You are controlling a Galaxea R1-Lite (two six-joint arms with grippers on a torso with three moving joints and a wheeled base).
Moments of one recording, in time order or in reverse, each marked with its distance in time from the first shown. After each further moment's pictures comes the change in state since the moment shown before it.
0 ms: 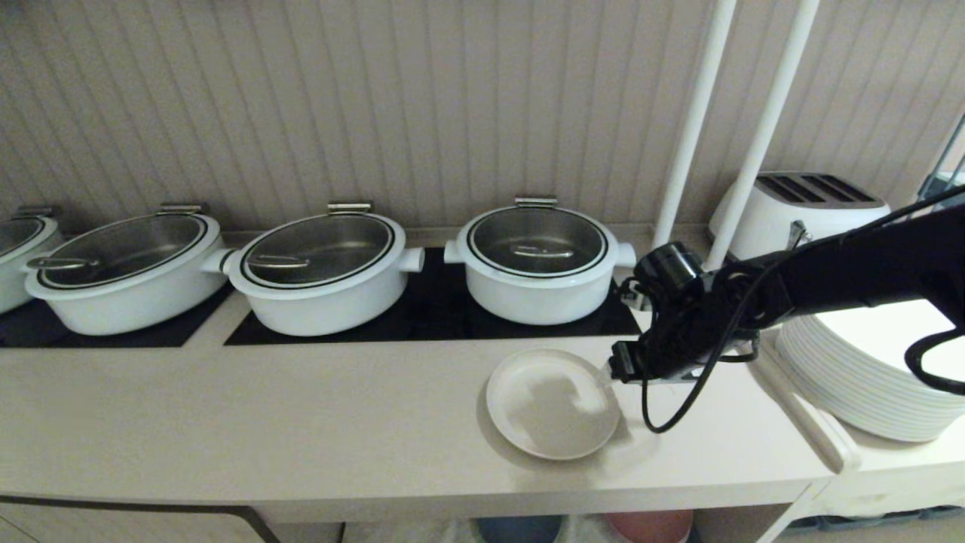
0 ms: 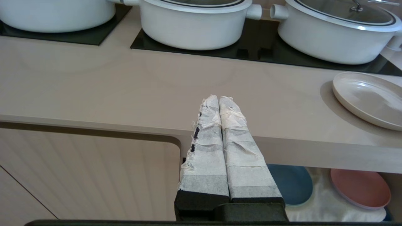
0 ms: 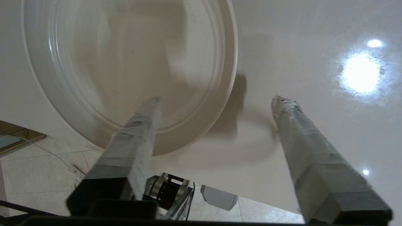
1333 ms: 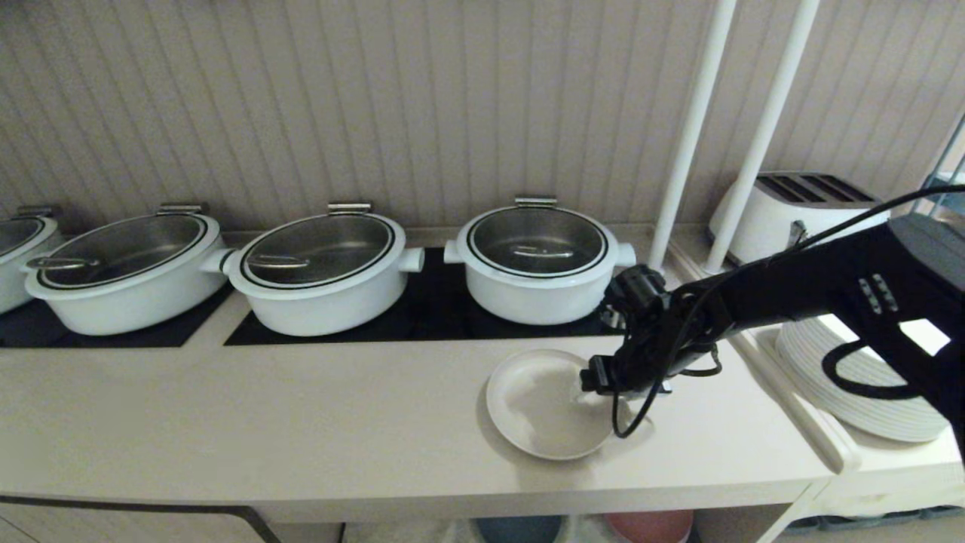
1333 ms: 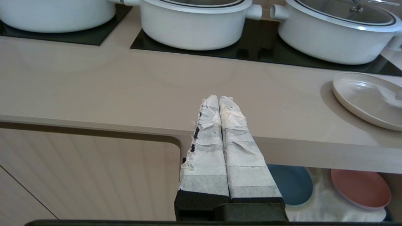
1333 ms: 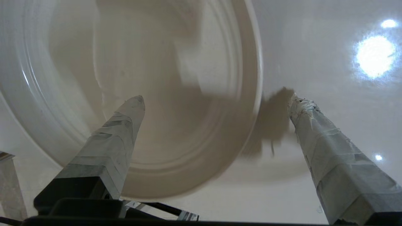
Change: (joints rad) left arm 0.000 0.000 -0.001 0.000 0.000 0.000; right arm 0.029 0.144 -0.084 -0.009 0.001 0.068
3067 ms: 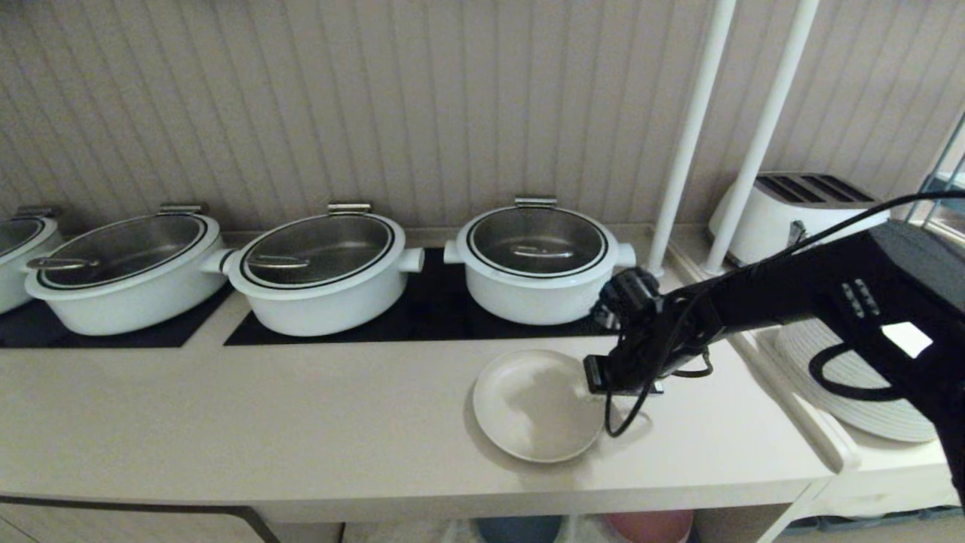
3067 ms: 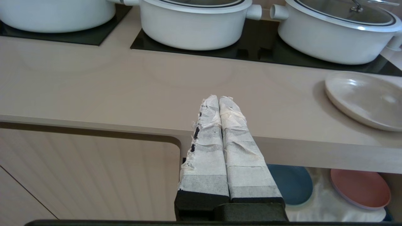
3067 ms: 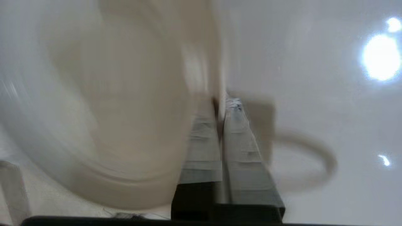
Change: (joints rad) left arm 0.000 0.000 0.000 0.000 0.000 0.000; right arm 0.008 0.035 -0.012 -0.025 -0.003 0.014
